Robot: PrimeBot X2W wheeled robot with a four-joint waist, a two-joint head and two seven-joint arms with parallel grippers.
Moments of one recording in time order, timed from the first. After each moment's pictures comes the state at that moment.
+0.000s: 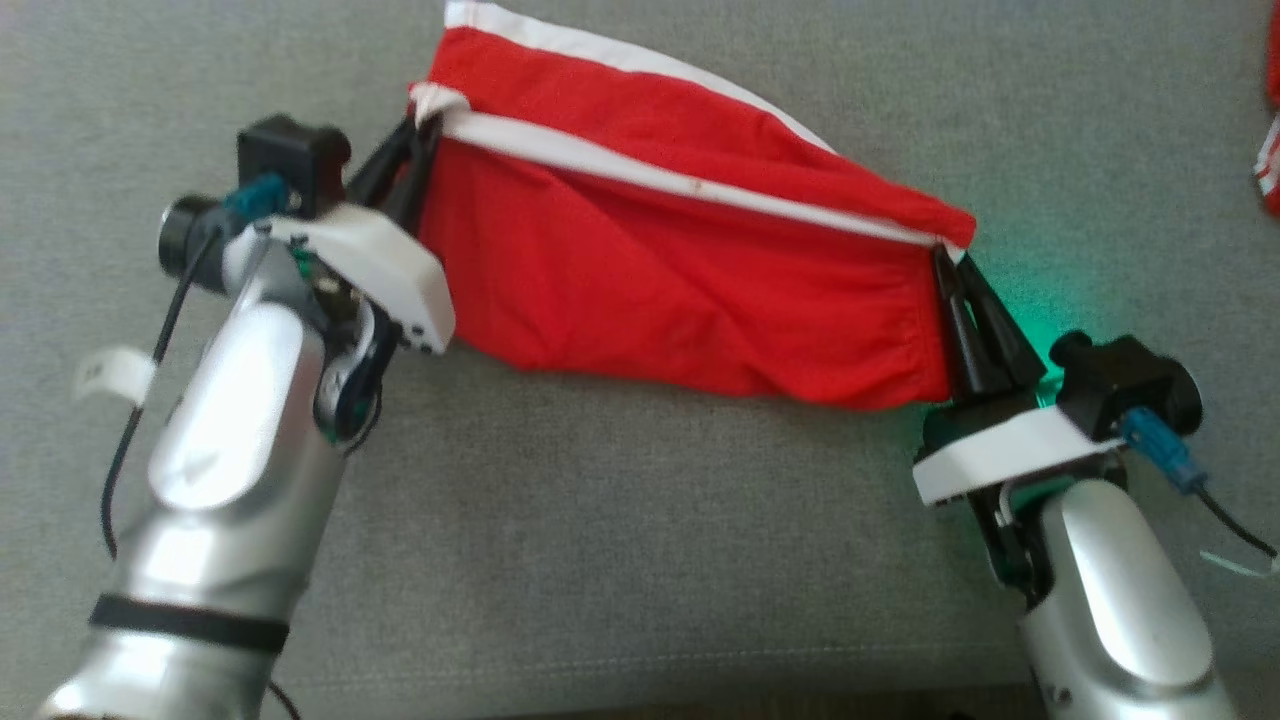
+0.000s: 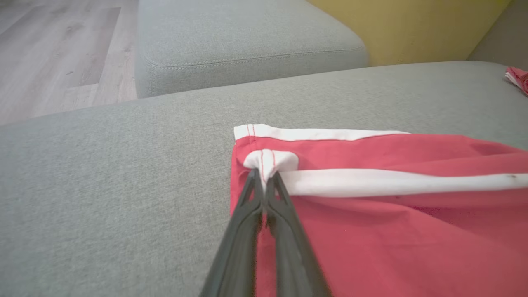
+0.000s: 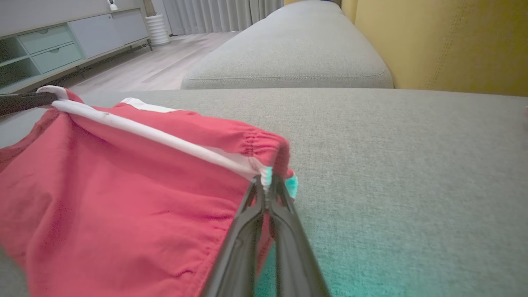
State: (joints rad) left arm -0.67 0.17 -0.39 0.50 -0.30 -0.07 -0.02; right arm -0.27 -0.06 0.14 0.25 0.08 0.12 -0.17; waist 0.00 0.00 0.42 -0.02
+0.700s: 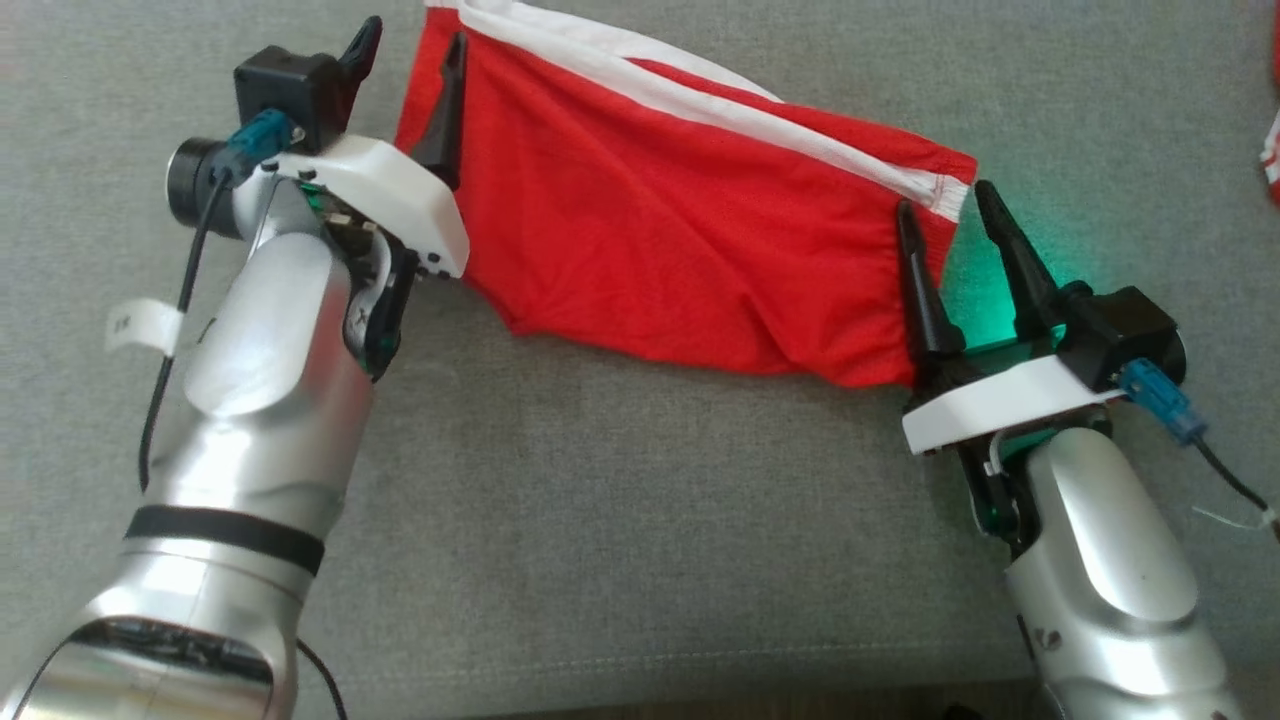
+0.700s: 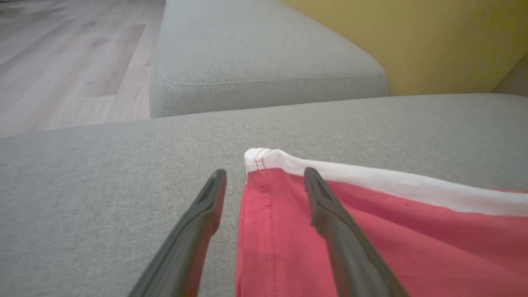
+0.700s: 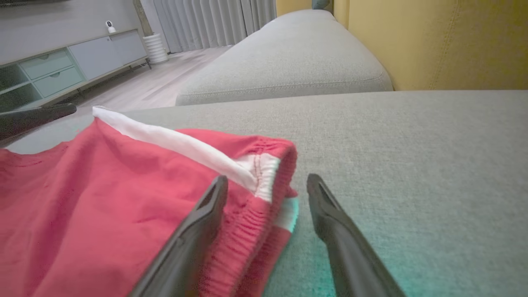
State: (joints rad) left arm -0.87 0.08 -0.39 0.82 -0.29 -0.05 -0.22; right arm -0.40 -0.06 0.16 0.39 0.15 0.12 -0.25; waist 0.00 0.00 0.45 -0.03
